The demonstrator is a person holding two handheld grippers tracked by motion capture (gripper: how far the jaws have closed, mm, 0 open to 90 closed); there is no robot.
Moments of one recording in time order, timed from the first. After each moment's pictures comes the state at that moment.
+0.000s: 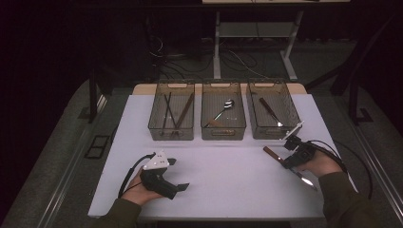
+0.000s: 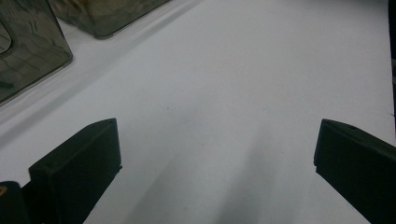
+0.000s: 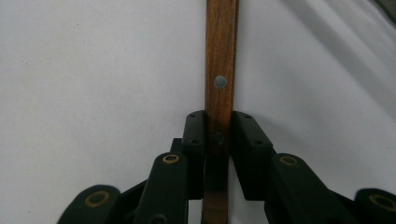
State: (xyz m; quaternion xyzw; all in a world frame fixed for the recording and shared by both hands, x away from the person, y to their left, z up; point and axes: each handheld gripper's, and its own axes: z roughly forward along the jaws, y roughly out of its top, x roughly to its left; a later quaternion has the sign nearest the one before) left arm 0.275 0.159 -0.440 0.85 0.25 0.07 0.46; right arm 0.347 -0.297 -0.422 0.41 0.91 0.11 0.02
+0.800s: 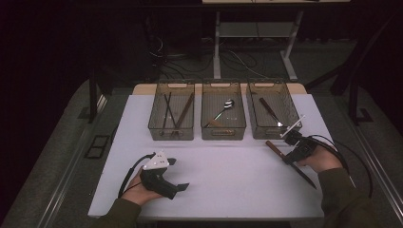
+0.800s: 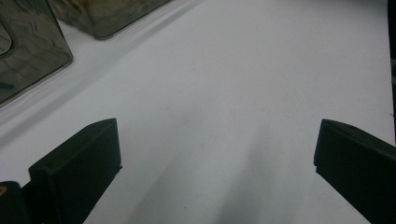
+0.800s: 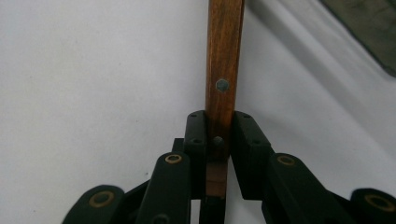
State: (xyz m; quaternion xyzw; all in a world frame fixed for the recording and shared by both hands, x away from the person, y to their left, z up) left arm 0.274 0.159 -0.440 0.85 0.25 0.07 0.46; right arm 0.355 -0.300 -0.410 0.41 0.90 0.11 0.02
